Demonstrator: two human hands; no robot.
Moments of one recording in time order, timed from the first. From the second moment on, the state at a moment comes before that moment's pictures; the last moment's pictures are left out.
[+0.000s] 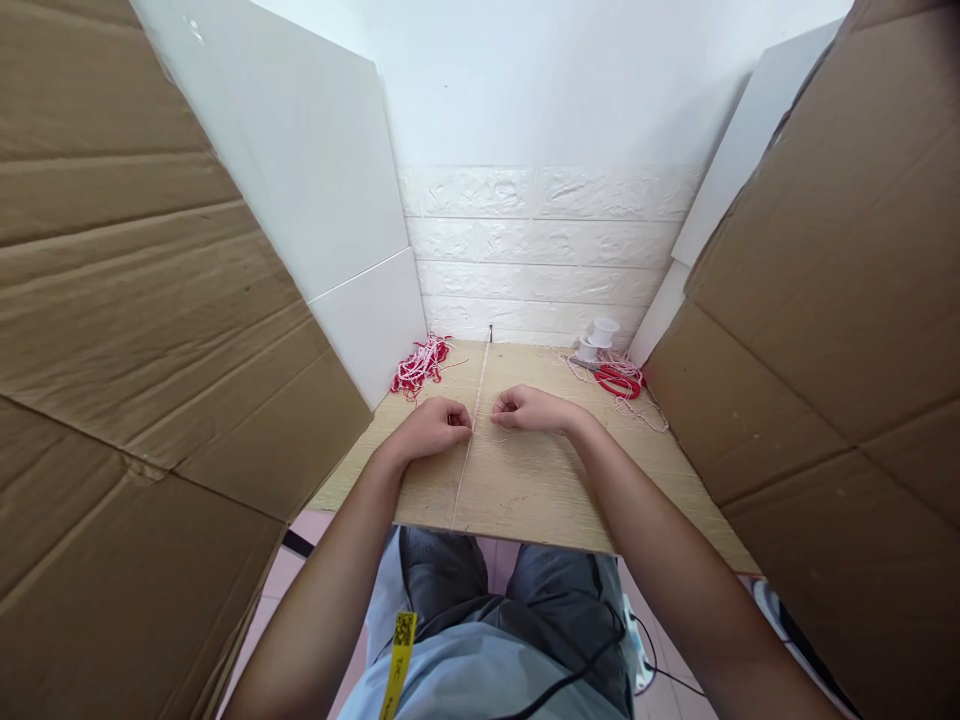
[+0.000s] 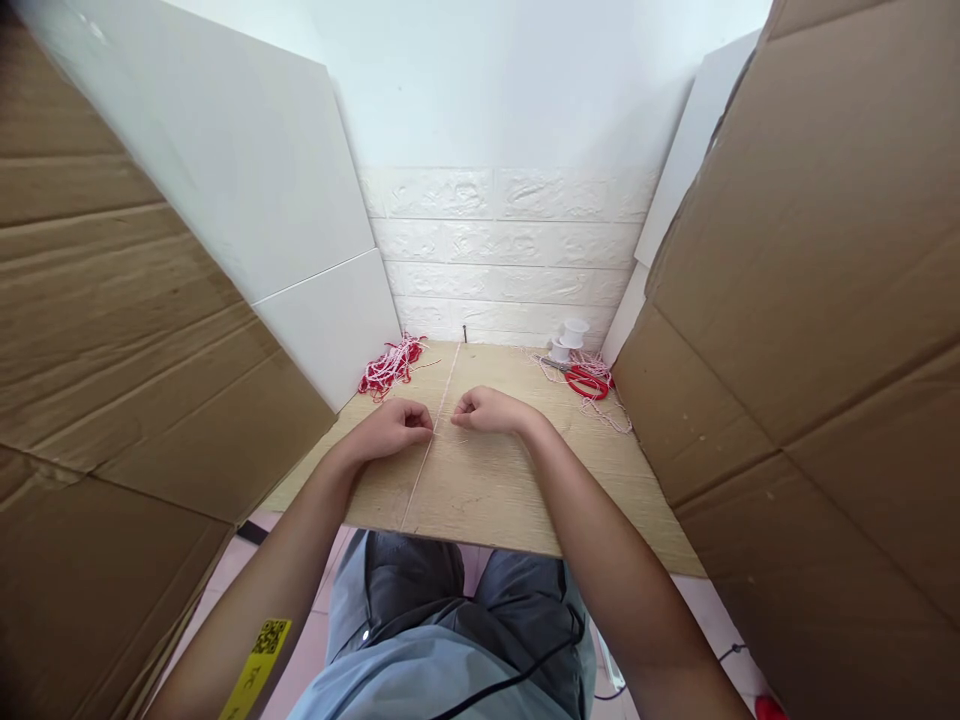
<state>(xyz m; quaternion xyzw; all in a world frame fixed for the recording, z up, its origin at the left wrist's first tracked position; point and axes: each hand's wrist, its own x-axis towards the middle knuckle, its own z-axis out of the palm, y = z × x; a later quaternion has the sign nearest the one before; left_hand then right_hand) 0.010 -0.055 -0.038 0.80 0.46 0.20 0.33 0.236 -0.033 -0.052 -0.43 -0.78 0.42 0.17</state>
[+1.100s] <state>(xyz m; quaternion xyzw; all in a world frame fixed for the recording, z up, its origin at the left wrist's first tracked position) 0.010 -0.055 -0.040 0.81 0.45 0.20 0.33 0.222 -0.043 -0.053 -0.43 -0.79 0.40 0.17</state>
